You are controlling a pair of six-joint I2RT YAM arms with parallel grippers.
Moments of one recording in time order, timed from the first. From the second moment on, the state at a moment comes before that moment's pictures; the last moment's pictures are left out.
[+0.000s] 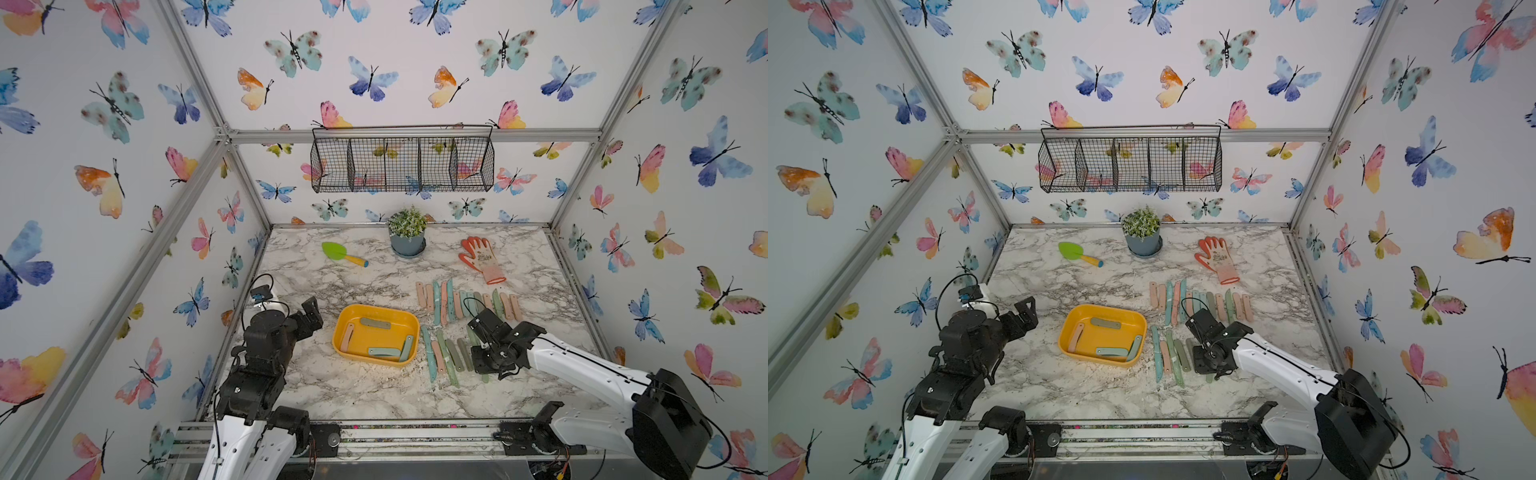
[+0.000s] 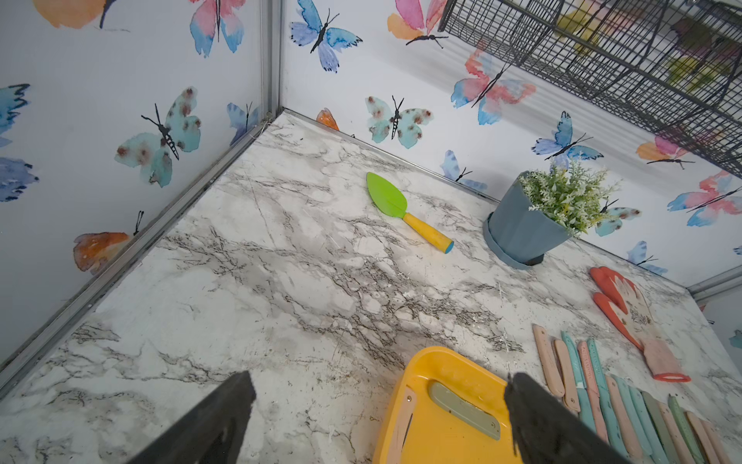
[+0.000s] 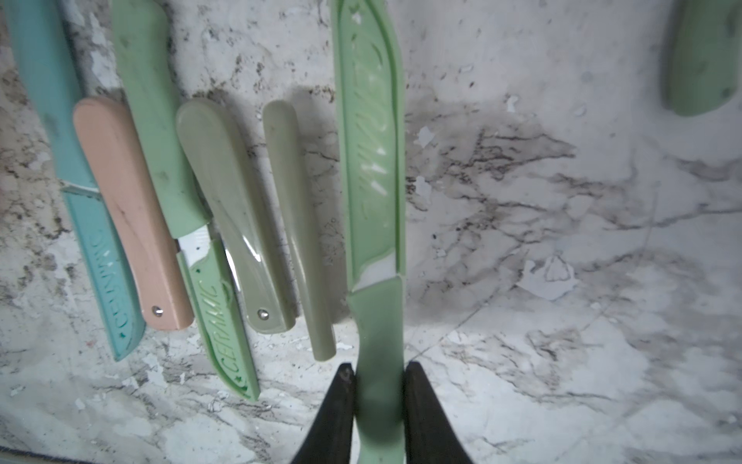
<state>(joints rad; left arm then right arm) -0.21 0.52 0.69 -0.60 -0.23 -0.44 0.72 1.24 0.68 -0.81 0.06 0.56</state>
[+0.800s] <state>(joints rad) -0.21 0.52 0.69 -0.60 -0.23 -0.44 0.71 1.30 0.72 -0.74 0.04 0.54</state>
